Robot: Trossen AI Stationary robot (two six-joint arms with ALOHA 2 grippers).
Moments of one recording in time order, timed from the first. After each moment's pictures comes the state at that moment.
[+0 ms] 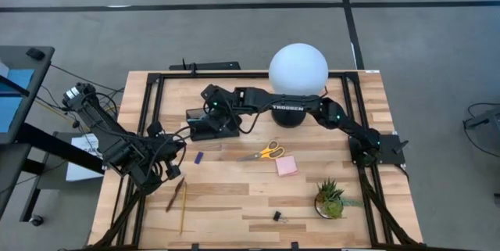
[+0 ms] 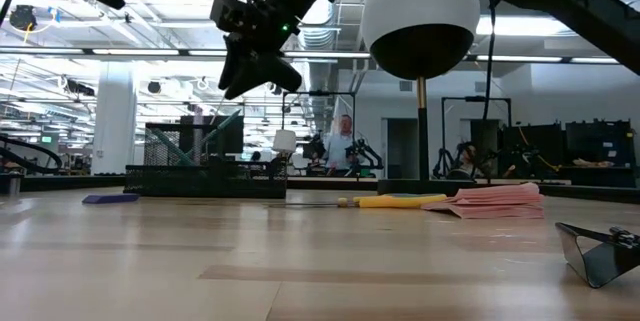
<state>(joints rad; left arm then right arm) -0.80 1.08 0.96 -1.24 -0.90 -1.11 -0.11 2.40 2.33 -0.74 0.19 -1.18</state>
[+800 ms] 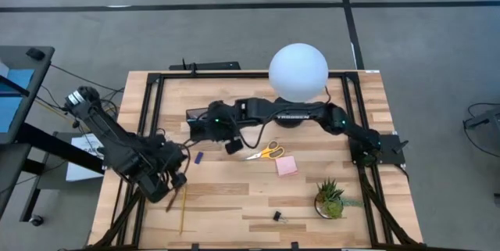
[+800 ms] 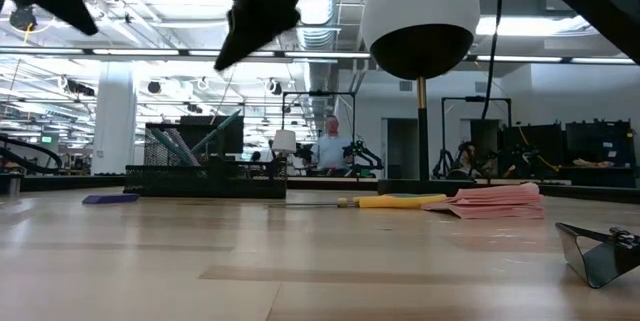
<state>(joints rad) -0.81 1.21 0.97 -1.16 -0.71 -1.35 -0.01 2.34 2.33 -0.92 -0.02 -0.56</state>
